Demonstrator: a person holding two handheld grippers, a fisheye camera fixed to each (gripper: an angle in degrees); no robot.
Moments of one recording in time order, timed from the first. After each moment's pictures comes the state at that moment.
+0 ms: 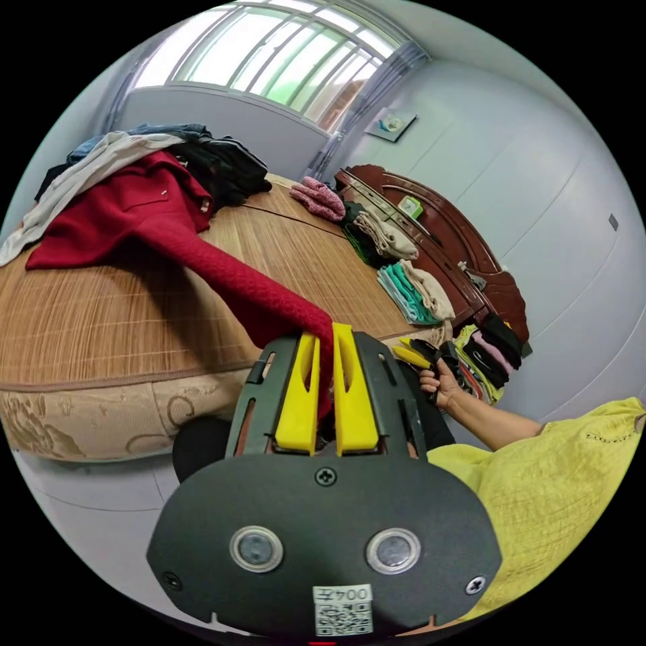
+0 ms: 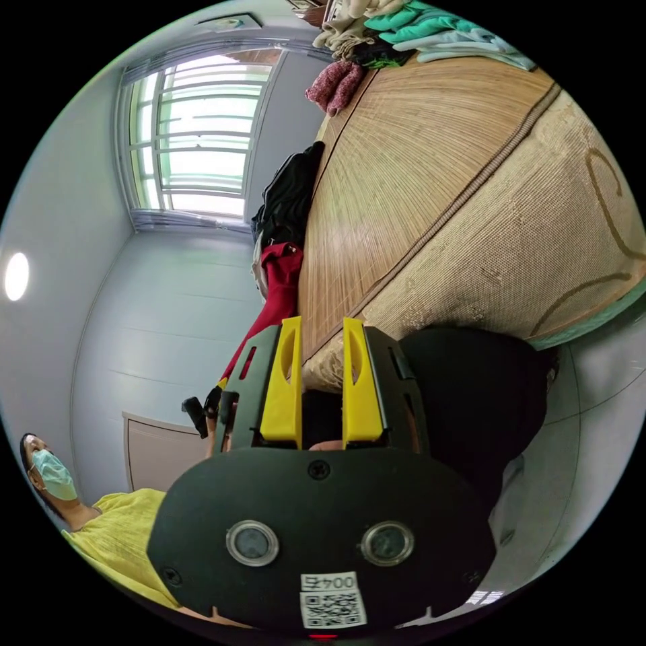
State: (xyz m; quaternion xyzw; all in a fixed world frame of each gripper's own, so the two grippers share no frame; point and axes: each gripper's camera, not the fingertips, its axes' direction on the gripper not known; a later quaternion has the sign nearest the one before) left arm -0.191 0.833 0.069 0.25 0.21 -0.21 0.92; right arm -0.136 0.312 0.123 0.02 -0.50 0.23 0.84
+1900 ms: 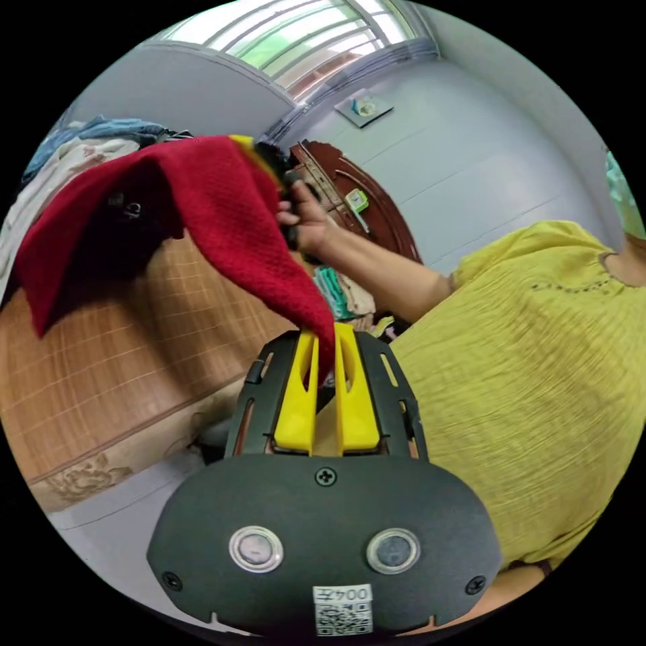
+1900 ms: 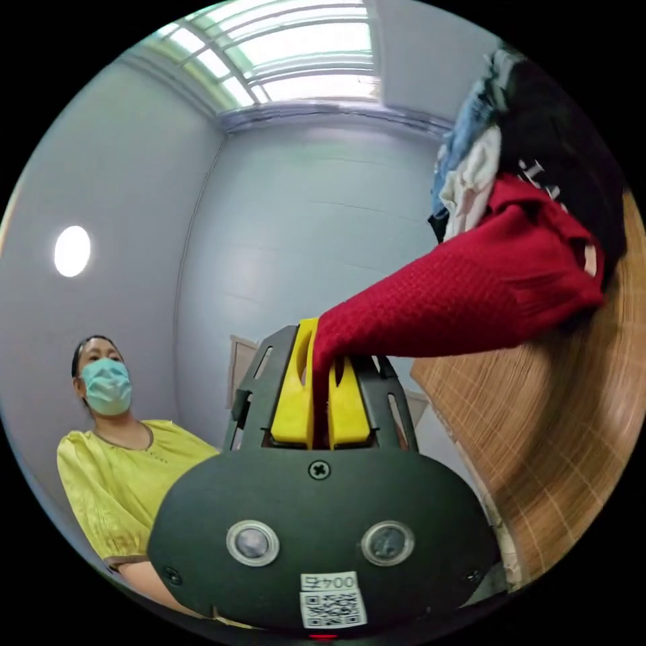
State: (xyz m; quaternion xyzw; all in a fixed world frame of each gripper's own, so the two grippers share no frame) left arm -0.588 0.752 0.093 0.14 0.34 -0.13 0.92; right arm -0.443 -0.343 -0.050 -0.05 -0.74 -0.05 0.67
